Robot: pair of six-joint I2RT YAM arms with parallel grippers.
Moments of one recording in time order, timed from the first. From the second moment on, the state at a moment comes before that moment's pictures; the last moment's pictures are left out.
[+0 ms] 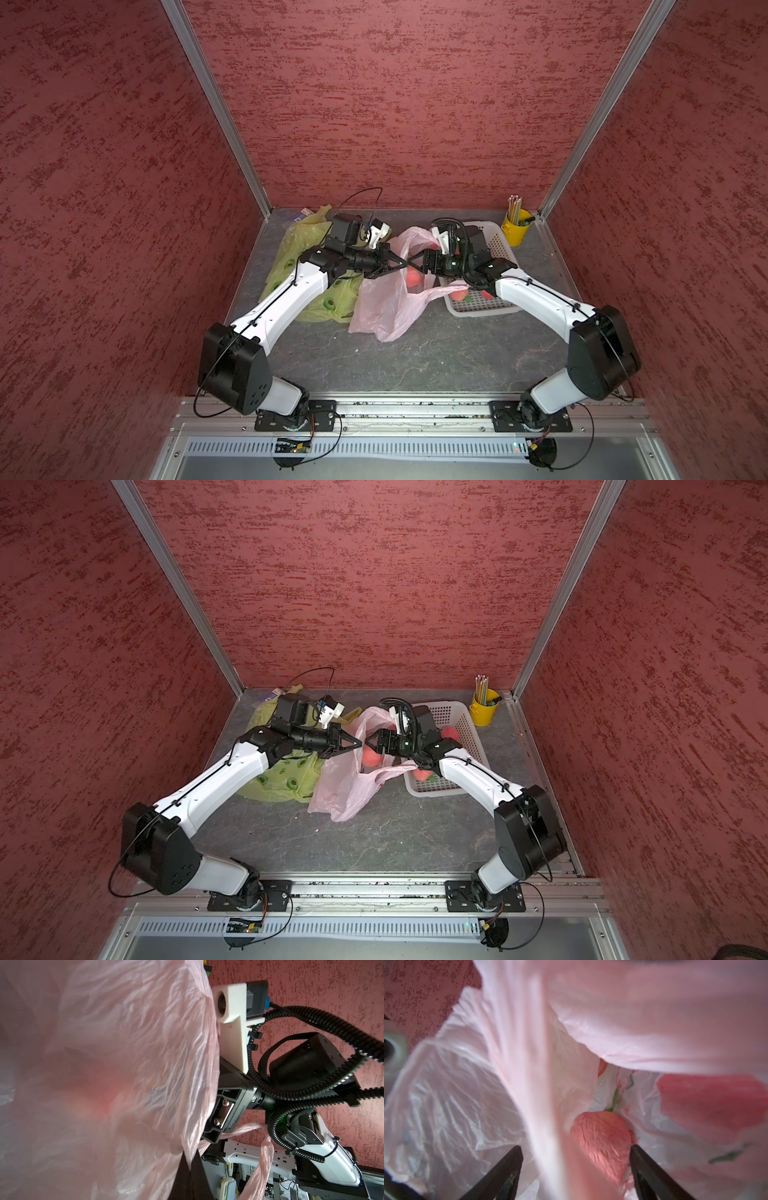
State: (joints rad) left arm -0.43 1.46 1.23 -0.44 0.81 -0.74; right arm 0.49 1.55 1.12 -0.15 -0.51 0.64
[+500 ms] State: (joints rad) left arm -0.37 1.46 1.16 -0.35 0.83 -0.78; right arm 0.44 1.20 1.11 -0.38 -0.28 0.50
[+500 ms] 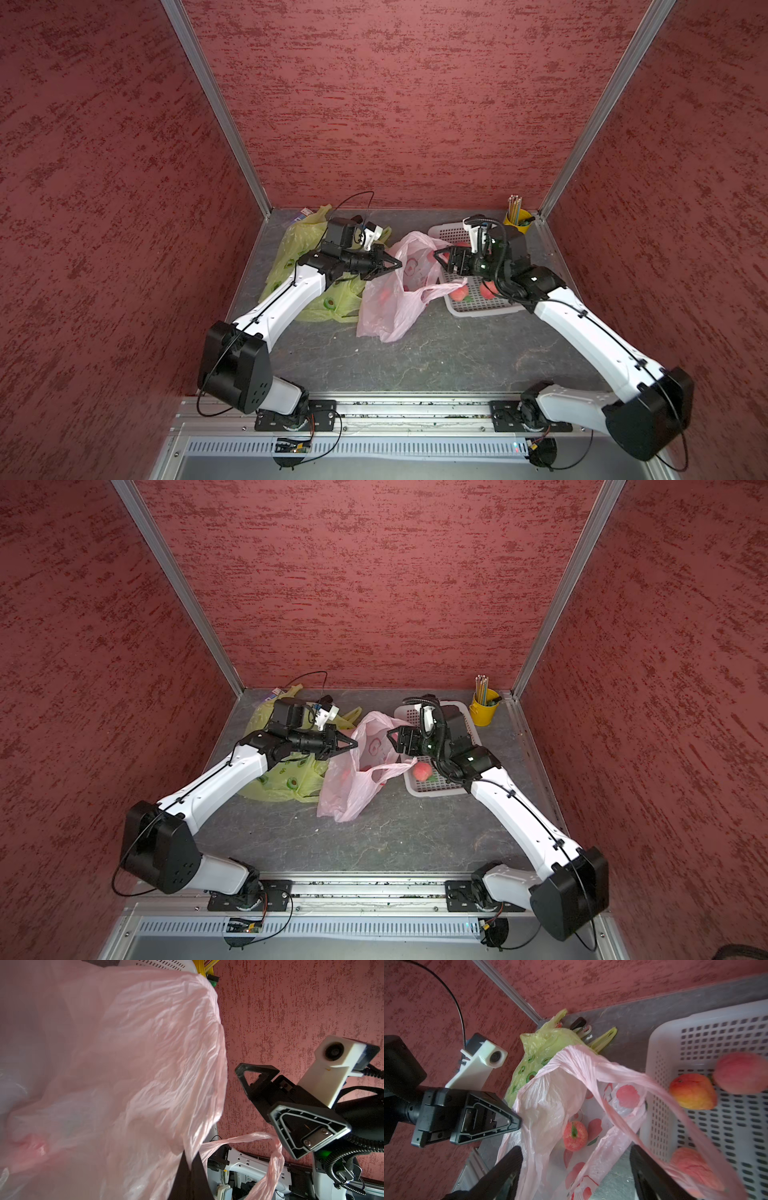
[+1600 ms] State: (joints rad) left arm -0.36 1.44 1.12 -0.34 0.83 -0.78; right arm 0.33 1.57 0.86 -0.32 -0.14 0.46
